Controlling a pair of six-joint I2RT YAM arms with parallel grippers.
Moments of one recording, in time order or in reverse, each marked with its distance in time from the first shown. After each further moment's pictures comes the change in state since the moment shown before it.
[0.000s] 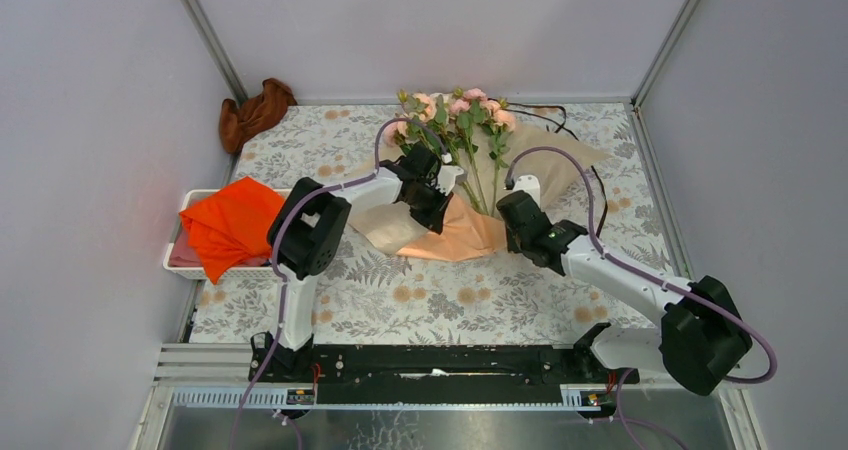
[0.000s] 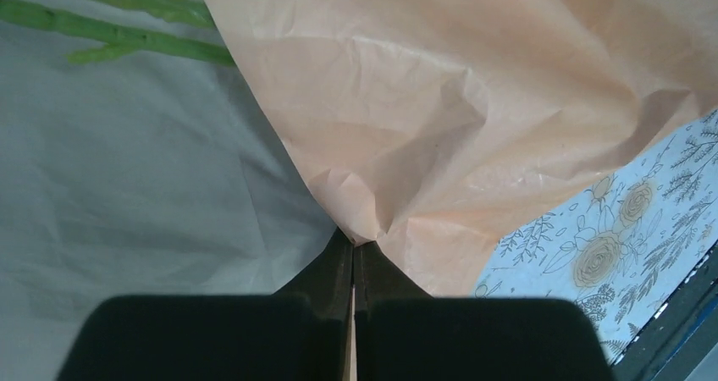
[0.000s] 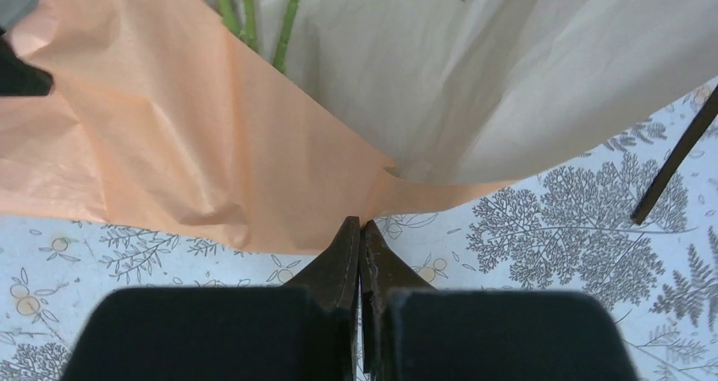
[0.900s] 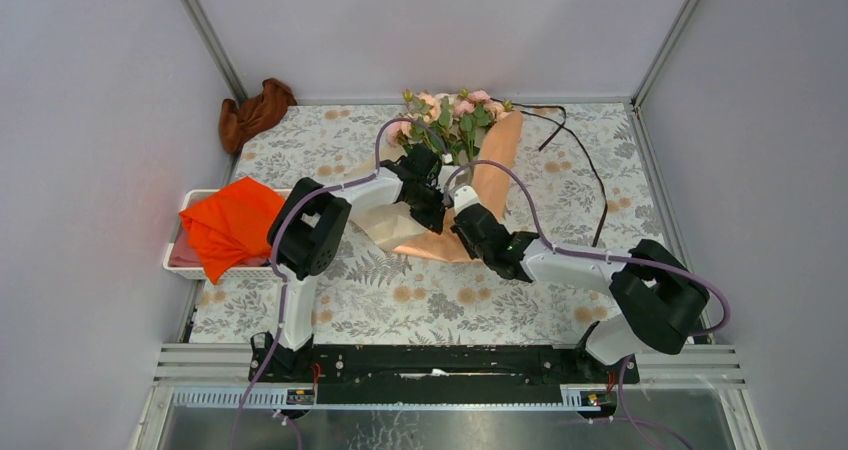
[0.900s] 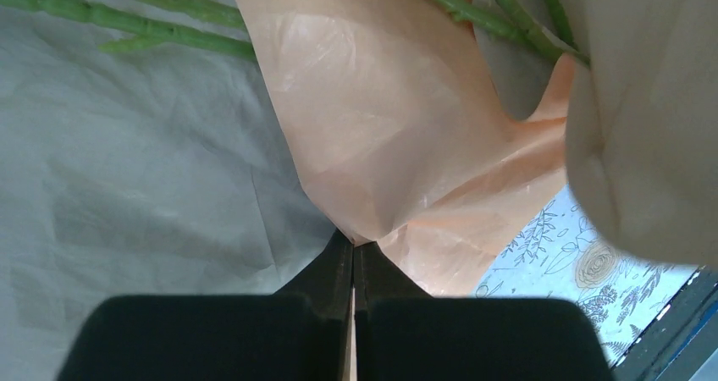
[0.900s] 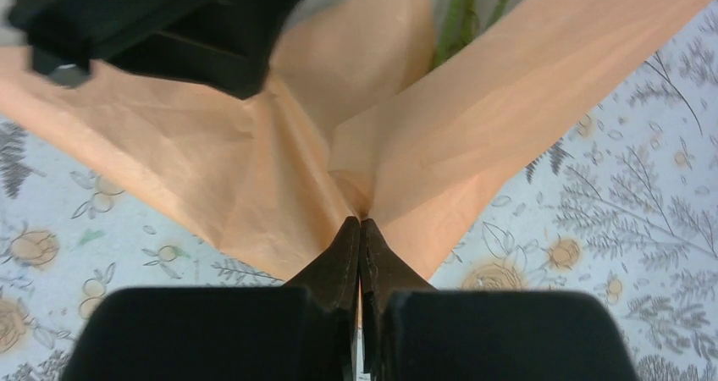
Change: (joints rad) left arm 0.000 0.002 0.006 -0.007 -0.020 0.000; right arm 0.206 0.245 0.004 0.384 -0.022 -0.273
